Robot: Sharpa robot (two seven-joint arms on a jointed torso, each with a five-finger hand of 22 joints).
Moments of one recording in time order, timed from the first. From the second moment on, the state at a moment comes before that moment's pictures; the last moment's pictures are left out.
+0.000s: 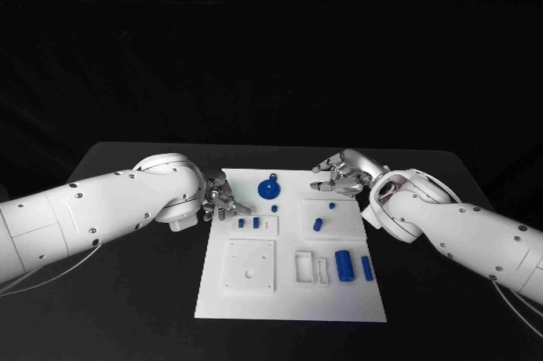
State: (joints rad) left arm 1.41 -0.65 -0.12 1.35 -1.03 0.09 -0.57; left_hand 1.07 -0.16 0.19 0.24 0.05 1.15 -0.03 0.29 1.01 1.47 -0.08 0.62 0.27 1.43 -0.13 1.27 0.80 0.04 1.32 -0.15 0.50 1.31; right arm 1.00 -0.76 0.33 1.40 -1.34 -0.30 -0.10; right_hand 1.29 -0.11 0.09 -0.01 0.49 0.98 0.12 0.06 0.06 1.26 0.00 0.94 1.11 1.45 -0.07 0.99 1.17 0.07 1.43 -0.08 0.79 1.31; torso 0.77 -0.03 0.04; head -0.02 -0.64
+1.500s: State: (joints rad) left arm 1.39 -0.56 -0.17 1.30 -1.34 -0.28 0.06; left_hand 1.41 -0.08 0.20 -0.17 0.10 1.05 0.09 0.06 0.06 1.13 0.08 0.06 0.06 1.27 -0.03 0.94 0.40 0.09 1.23 -0.04 0.25 1.31; right arm 1.00 -0.76 0.33 1.37 -1.26 -0.38 -0.08; right_hand 1.26 -0.14 0.23 -0.03 0.48 1.01 0.12 0.06 0.06 1.34 0.02 0.15 0.22 1.43 -0.07 0.78 0.91 0.07 1.43 -0.09 0.55 1.31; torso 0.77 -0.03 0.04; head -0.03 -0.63
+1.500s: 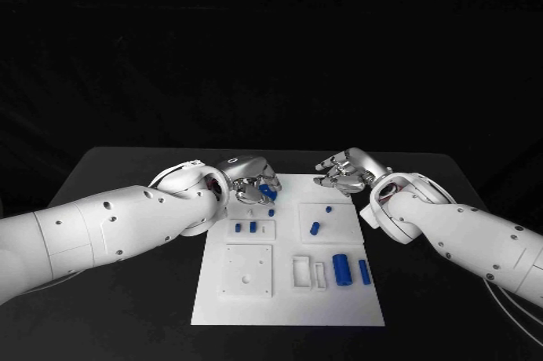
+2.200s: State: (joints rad) left arm 1.37 -0.52 -0.19 1.24 -1.49 -0.22 0.06; left_hand 1.40 -0.09 0.23 -0.15 0.13 1.06 0.10 0.06 0.07 1.14 0.09 0.06 0.06 1.23 -0.02 0.95 0.36 0.09 1.23 -0.04 0.23 1.31; right arm 1.00 -0.75 0.35 1.36 -1.13 -0.47 -0.02; right_hand 1.27 -0.16 0.29 -0.03 0.48 0.99 0.16 0.06 0.06 1.12 0.12 0.07 0.06 1.11 0.08 0.28 0.35 0.11 1.02 0.07 0.07 0.86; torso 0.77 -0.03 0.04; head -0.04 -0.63
